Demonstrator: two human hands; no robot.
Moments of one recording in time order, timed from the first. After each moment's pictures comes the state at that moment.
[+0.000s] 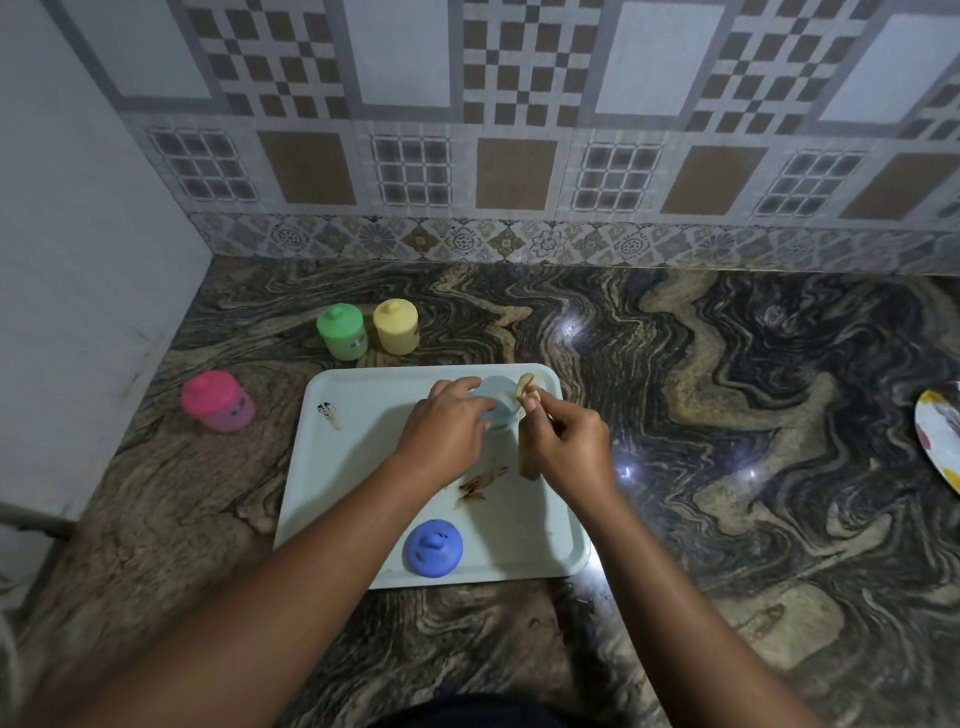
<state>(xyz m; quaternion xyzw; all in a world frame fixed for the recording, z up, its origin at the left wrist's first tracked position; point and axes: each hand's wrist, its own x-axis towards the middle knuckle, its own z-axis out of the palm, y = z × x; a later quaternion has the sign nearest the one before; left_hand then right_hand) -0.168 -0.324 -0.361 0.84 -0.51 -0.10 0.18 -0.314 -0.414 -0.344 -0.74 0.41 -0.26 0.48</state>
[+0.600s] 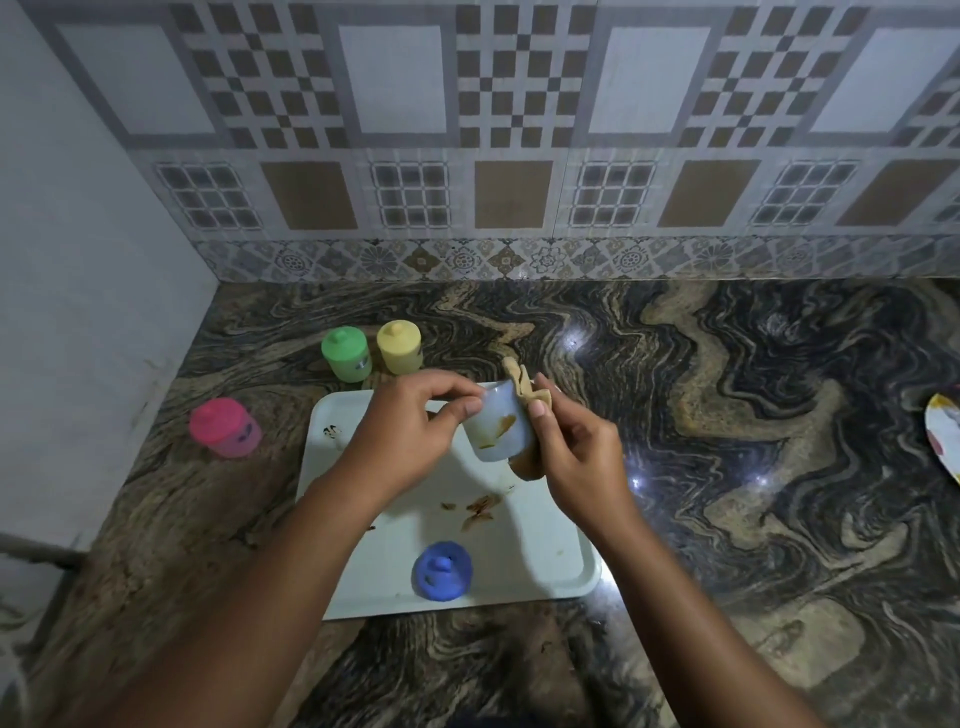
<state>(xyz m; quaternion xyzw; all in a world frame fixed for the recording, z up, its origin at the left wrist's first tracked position) -0.161 -0.290 -0.267 0.77 -0.42 -0.17 0.45 -0.314 -0.404 -0.317 -0.68 0.31 -0.33 0.57</state>
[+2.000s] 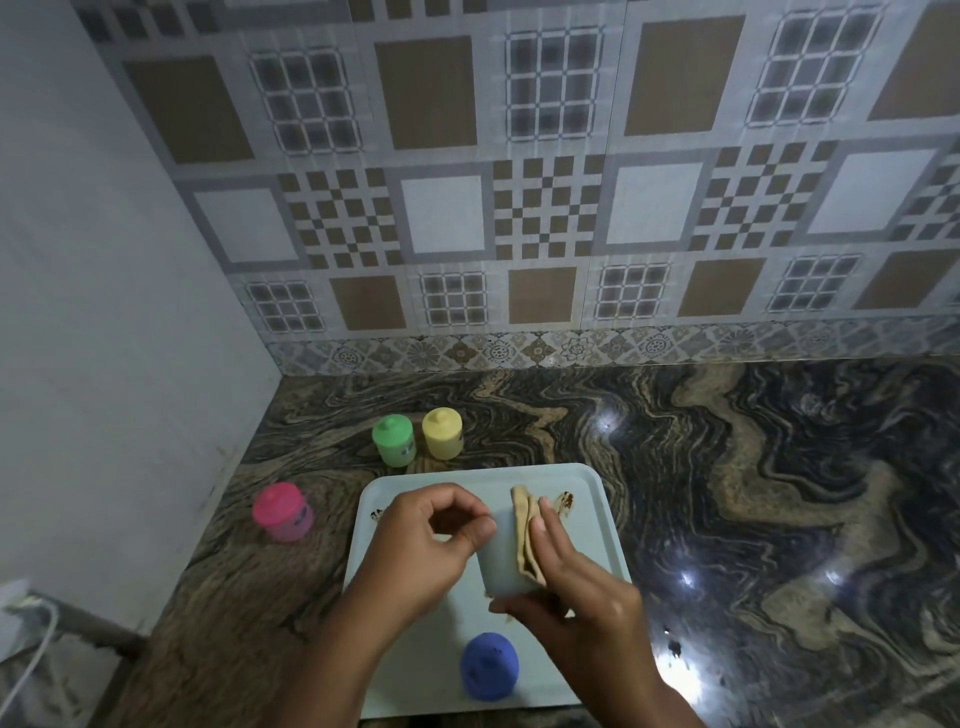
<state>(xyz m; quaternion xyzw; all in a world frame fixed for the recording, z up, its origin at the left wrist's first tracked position) -0.176 -0.240 -0.243 0.78 -0.33 -0.23 0.49 -0.327 -0.340 -0.328 -0.81 0.14 -0.45 0.34</state>
